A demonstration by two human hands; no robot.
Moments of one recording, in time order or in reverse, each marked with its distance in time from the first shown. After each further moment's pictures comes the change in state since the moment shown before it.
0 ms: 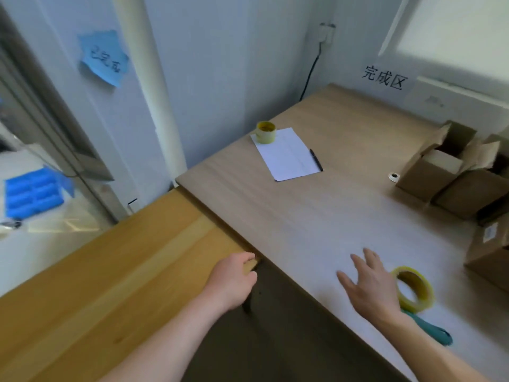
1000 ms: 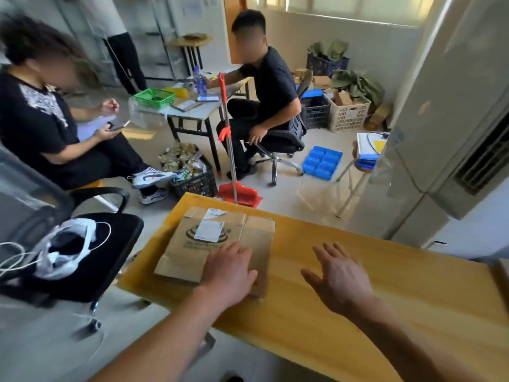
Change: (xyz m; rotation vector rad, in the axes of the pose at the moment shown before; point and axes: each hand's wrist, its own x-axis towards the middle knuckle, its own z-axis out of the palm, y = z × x) left_hand -0.345 -0.284 -0.158 0.310 0.641 -0.855; right_hand -0.206 -0.521 0.028 -0.105 -0.312 -1.434
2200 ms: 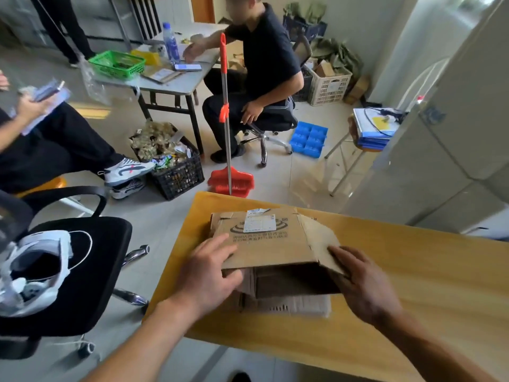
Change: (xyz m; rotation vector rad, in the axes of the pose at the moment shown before) left_hand 0.048 -0.225 -0.008 -0.455 0.118 0.116; right_hand 0.063 -0.125 0.047 0.303 0.053 0.164
